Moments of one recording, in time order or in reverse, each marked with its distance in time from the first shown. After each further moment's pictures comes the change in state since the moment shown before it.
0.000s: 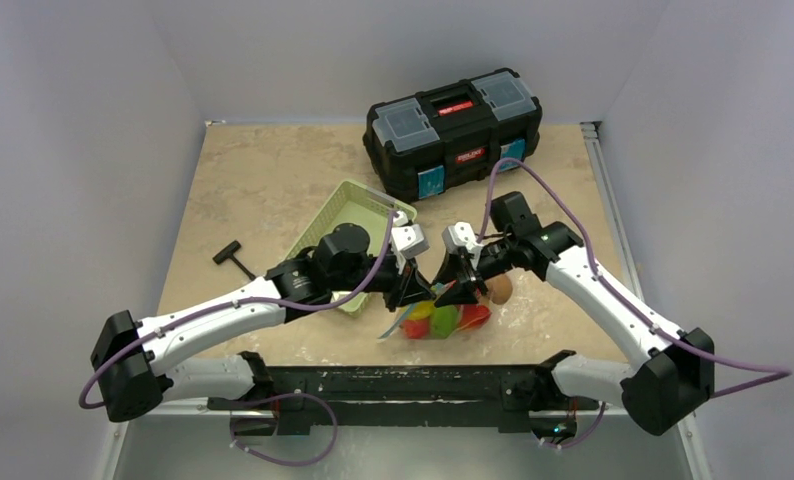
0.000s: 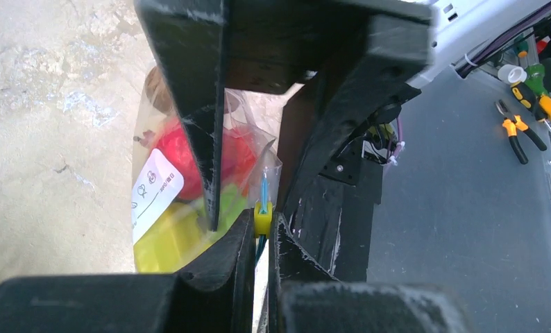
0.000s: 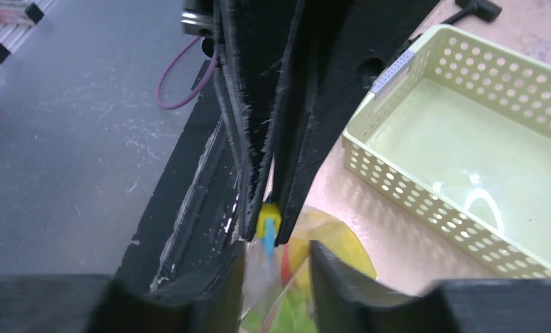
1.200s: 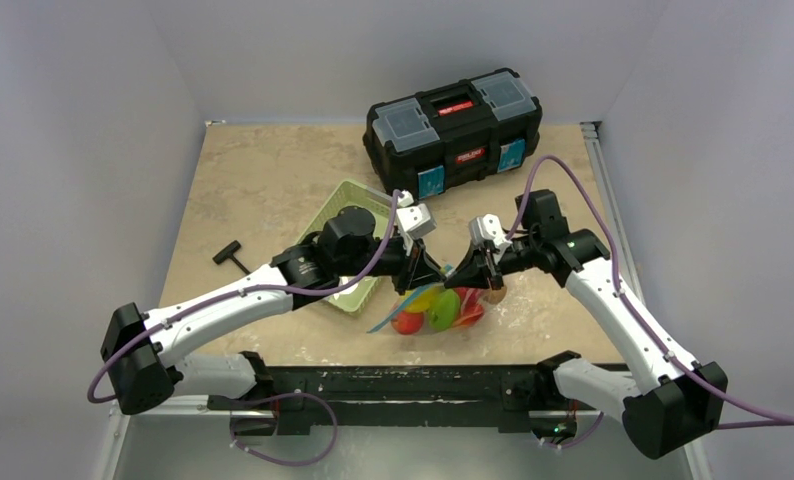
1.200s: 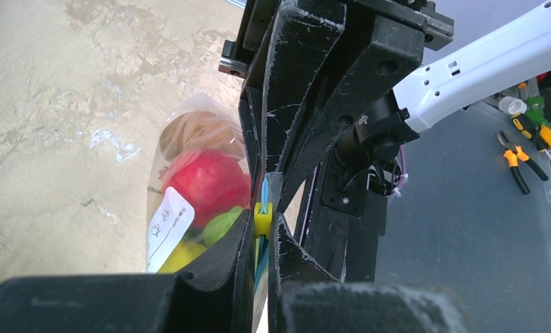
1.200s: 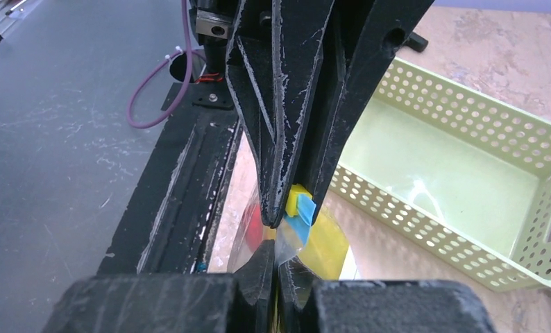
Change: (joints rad) left arm 0.026 0.071 0.122 0.001 -0.011 -0.010; right arm -0.125 -0.102 -0.020 0.030 -0.050 0.014
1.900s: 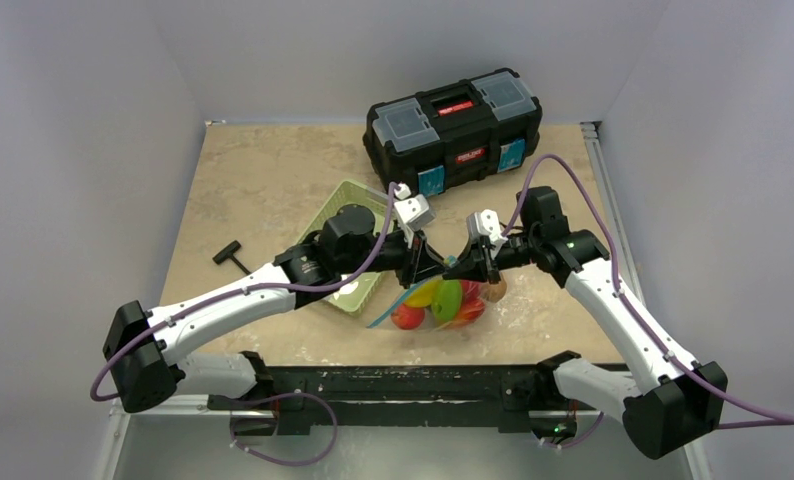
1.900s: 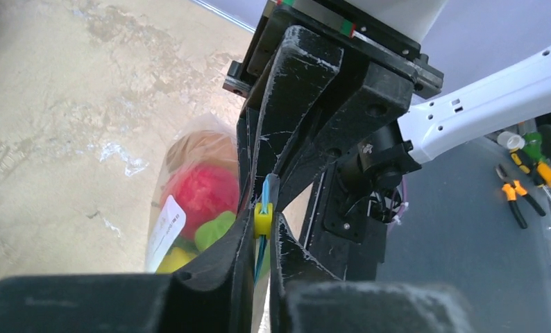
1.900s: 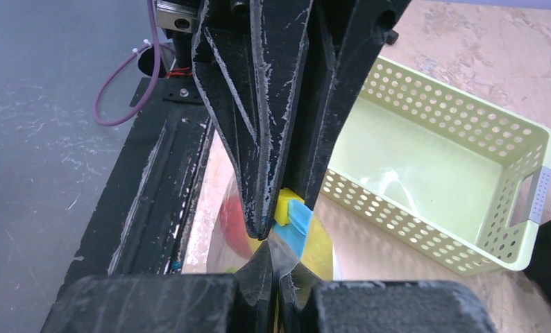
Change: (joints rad) left arm 0.002 0.014 0.001 0.067 -0.051 -0.062; right arm 0.003 -0.002 -0.008 0.095 0.064 0.062
